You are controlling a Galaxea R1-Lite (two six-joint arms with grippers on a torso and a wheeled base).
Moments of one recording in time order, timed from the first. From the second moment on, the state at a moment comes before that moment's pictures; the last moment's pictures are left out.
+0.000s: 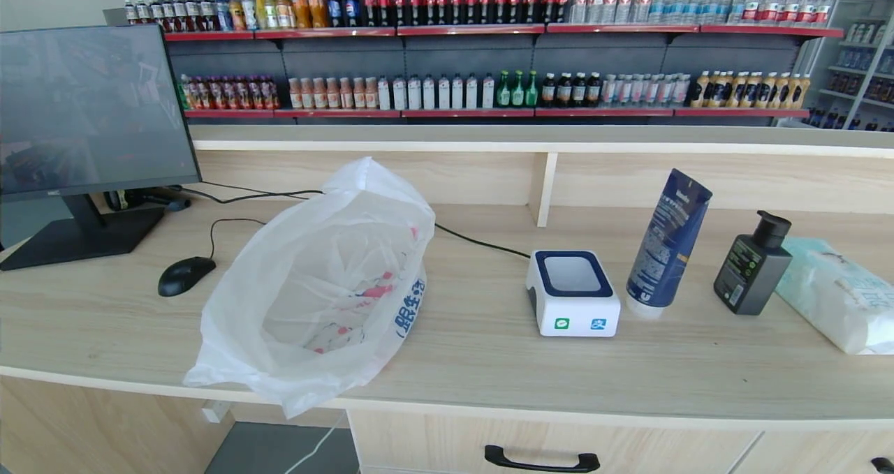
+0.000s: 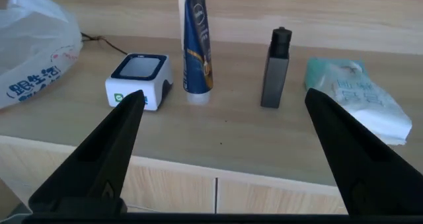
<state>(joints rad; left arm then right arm) 0.00 0.00 0.00 0.00 0.00 0.00 0.00 0.49 -0.33 -0.25 0.10 -0.03</state>
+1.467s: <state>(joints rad) 0.00 0.00 0.00 0.00 0.00 0.00 0.24 1.60 -0.49 -1.57 -0.08 0.03</state>
